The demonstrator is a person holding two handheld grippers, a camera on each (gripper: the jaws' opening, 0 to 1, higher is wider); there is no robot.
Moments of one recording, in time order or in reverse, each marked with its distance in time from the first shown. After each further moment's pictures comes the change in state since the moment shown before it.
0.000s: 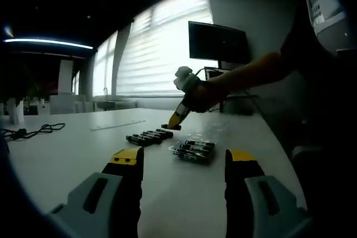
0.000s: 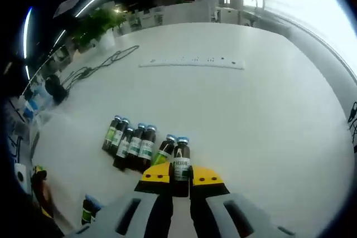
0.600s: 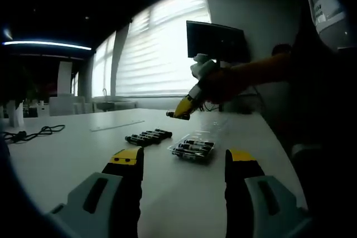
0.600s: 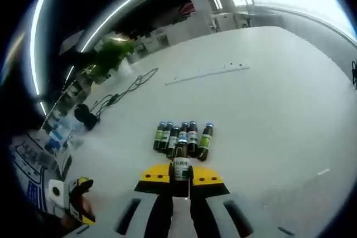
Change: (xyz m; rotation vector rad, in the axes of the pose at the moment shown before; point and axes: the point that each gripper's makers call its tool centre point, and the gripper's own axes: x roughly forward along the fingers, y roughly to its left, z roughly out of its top) left arm 0.000 -0.003 0.000 0.019 0.004 -0.007; right arm -0.060 0.054 -0.017 0.188 -0.115 0.175
